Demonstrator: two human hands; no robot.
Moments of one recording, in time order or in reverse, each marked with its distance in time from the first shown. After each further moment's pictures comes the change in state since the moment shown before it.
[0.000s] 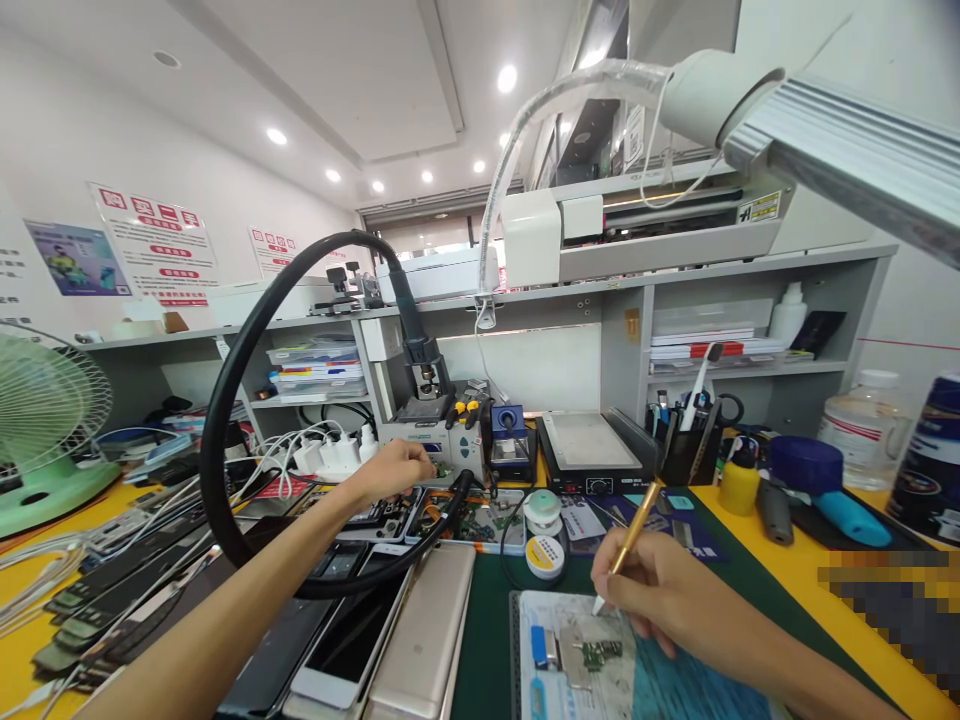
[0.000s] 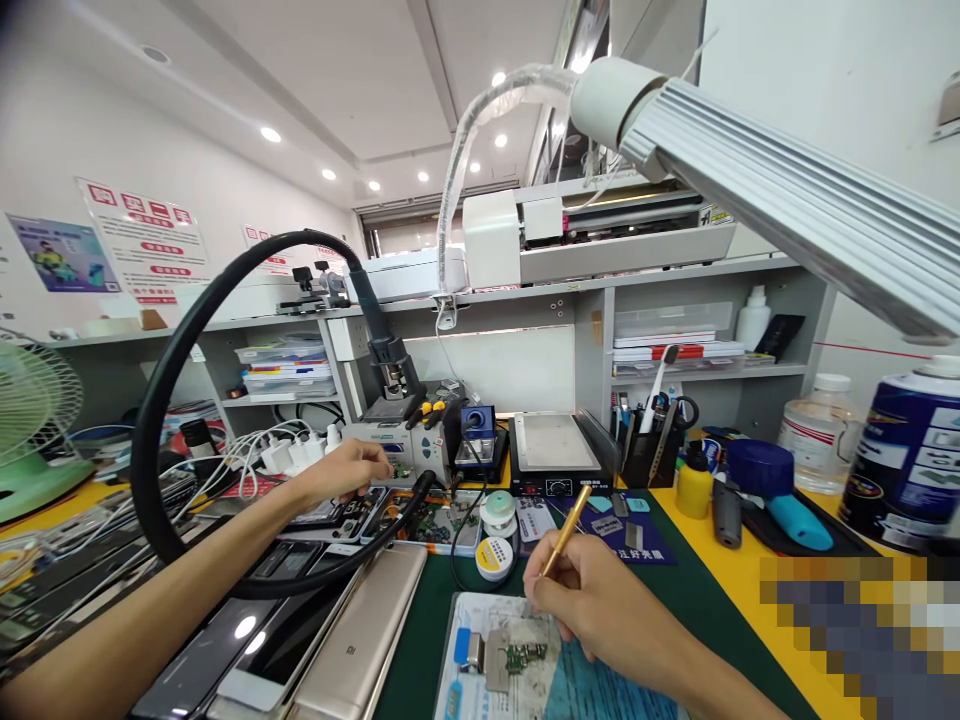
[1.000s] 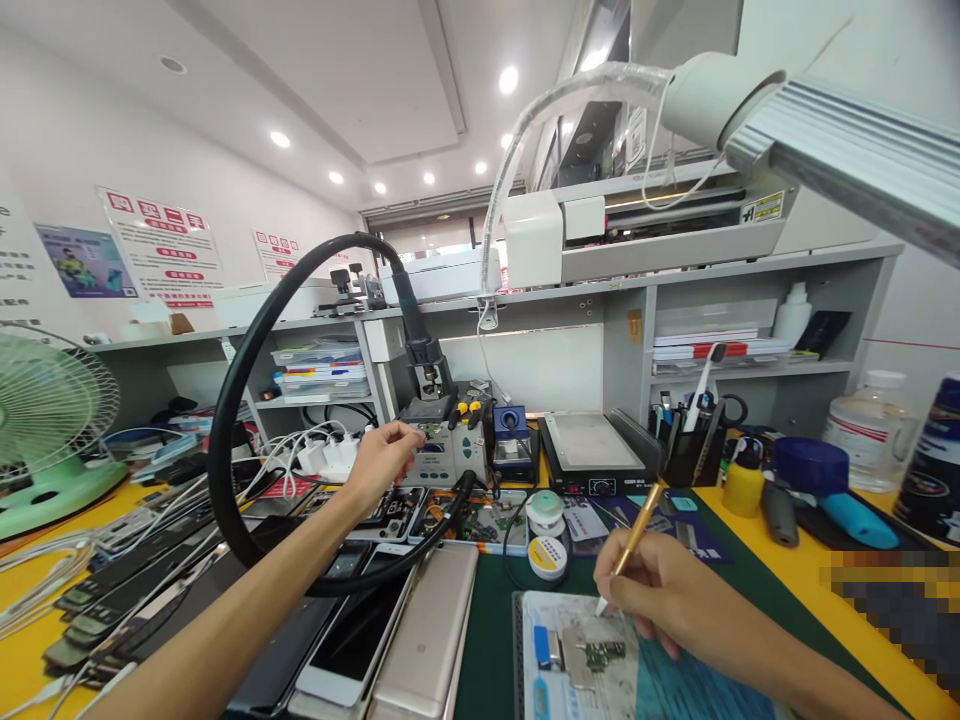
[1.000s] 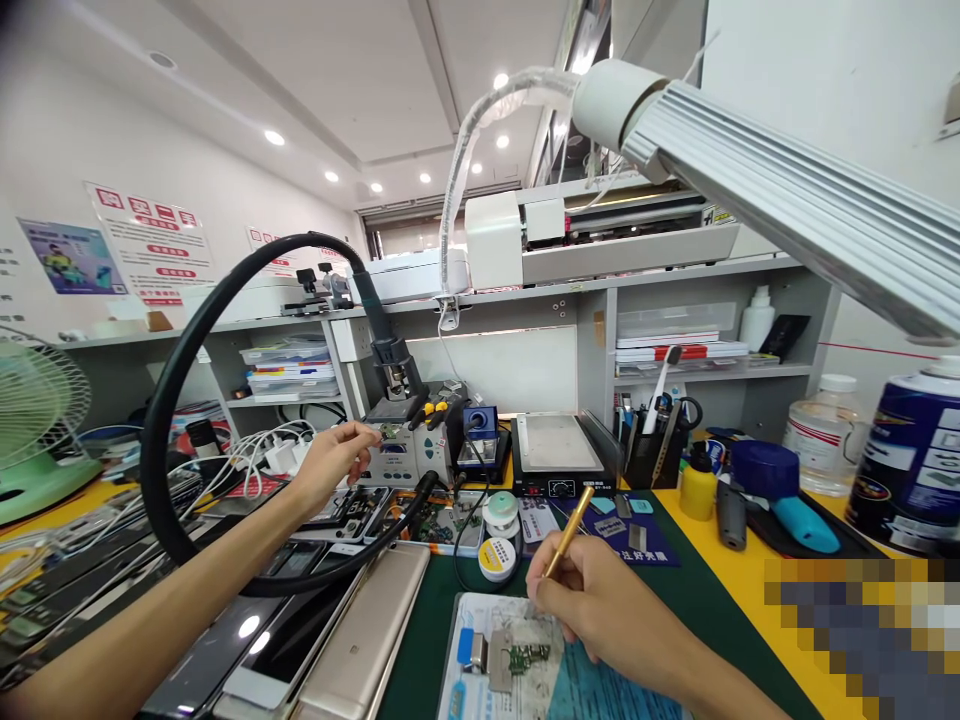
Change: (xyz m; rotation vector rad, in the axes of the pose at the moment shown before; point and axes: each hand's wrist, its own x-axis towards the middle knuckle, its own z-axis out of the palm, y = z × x) left_hand -0.002 -0.007 0.006 -0.545 0.430 0.132; right_hand 0.000 0.001 -0.002 -0.001 -0.008 0.016
